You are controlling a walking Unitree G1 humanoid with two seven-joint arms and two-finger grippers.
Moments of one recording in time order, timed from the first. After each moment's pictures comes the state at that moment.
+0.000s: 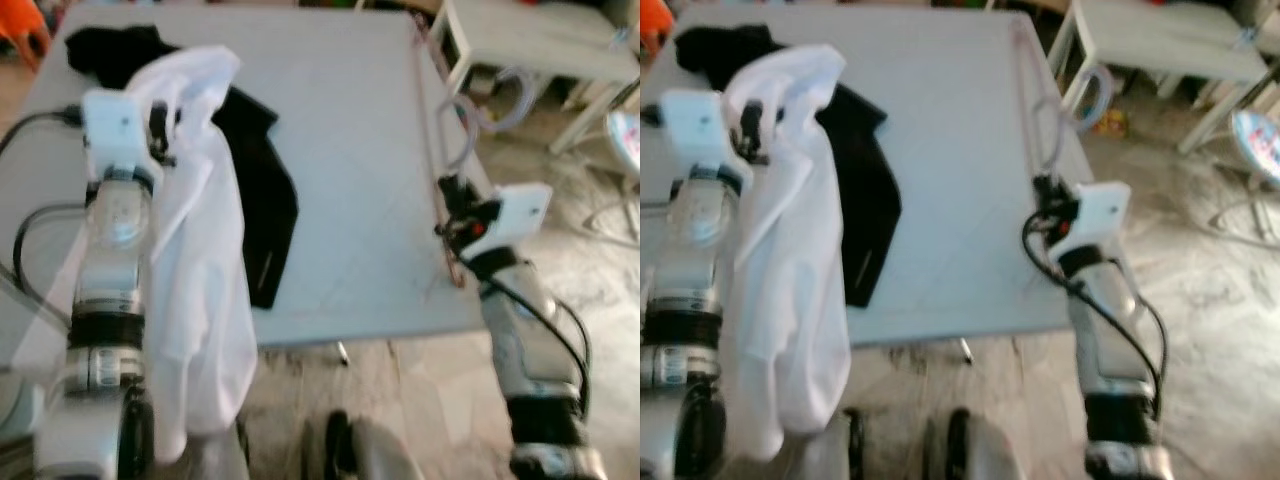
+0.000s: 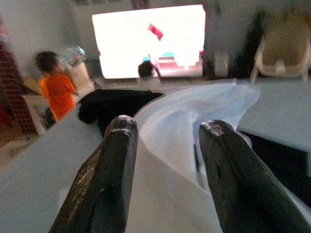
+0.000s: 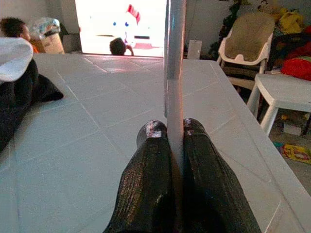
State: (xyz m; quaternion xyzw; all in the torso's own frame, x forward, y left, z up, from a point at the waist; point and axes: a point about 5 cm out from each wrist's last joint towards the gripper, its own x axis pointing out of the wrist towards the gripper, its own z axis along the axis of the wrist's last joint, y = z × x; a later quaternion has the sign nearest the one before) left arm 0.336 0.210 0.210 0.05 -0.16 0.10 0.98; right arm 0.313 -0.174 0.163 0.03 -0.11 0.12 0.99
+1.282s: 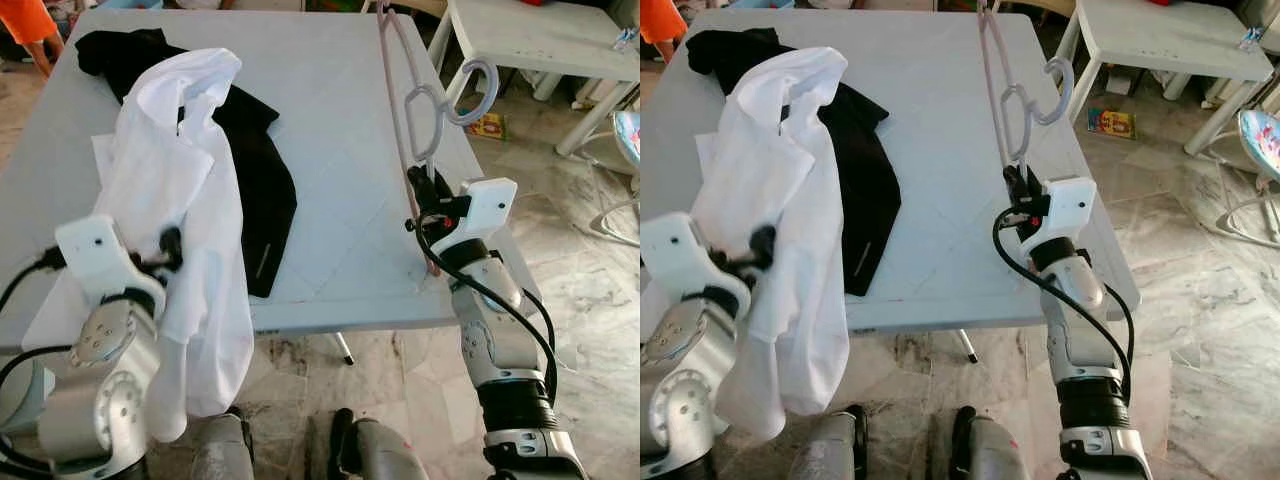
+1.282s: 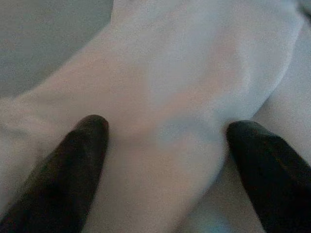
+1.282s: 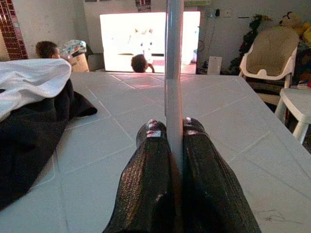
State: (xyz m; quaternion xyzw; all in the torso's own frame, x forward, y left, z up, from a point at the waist) left arm 0.243 0.195 0.160 -0.11 0.11 0.13 0.98; right arm 0.320 -0.149 0.158 0.04 -0.13 0.15 0.98
